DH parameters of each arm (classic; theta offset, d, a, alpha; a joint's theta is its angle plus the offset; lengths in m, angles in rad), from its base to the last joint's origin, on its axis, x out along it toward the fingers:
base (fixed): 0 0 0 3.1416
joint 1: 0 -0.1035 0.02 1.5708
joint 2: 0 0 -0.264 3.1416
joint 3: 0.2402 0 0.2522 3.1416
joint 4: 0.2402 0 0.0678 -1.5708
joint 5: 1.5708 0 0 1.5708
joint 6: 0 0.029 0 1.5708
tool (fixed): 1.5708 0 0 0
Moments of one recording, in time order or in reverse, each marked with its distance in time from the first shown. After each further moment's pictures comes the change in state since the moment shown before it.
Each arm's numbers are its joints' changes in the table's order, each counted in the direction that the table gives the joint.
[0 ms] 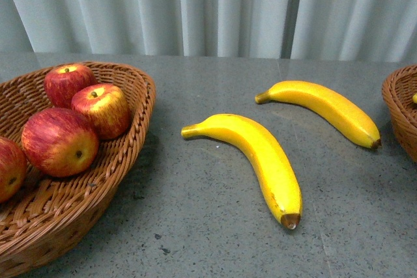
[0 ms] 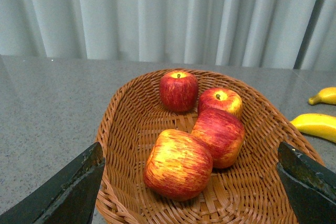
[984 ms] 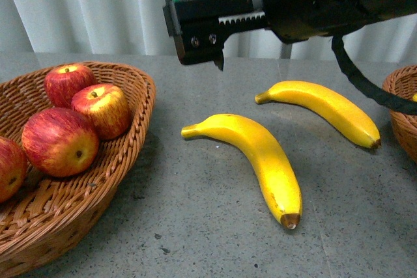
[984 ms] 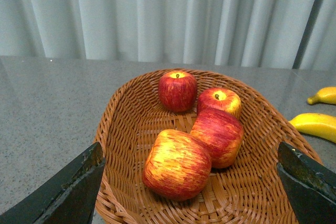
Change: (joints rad) left arm 0.000 0.000 0.000 0.000 0.000 0.000; right arm -0.183 0.382 0.357 0.429 -0.021 -0.101
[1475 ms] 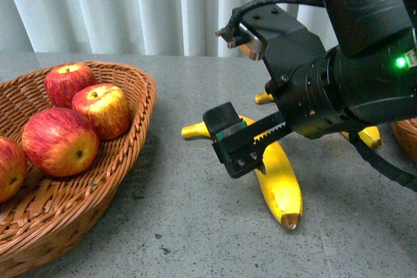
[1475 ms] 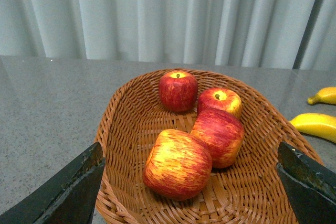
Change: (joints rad) left arm 0.000 0.000 0.000 0.000 0.000 0.000; right arm 0.053 0.115 -0.027 0.175 -0.034 -0.148
